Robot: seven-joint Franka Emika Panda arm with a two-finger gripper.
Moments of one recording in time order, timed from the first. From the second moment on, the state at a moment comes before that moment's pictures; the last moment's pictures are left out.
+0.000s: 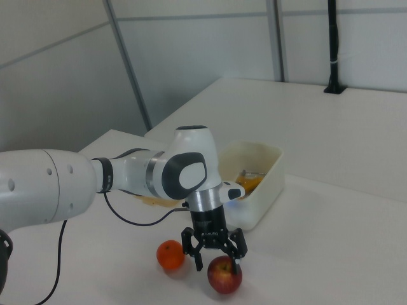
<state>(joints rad) -0.10 0.33 0.05 -1.80 -0.24 1.87 -0.29</state>
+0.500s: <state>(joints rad) -0.10 0.37 0.05 -1.79 -0.26 1.90 -0.29</state>
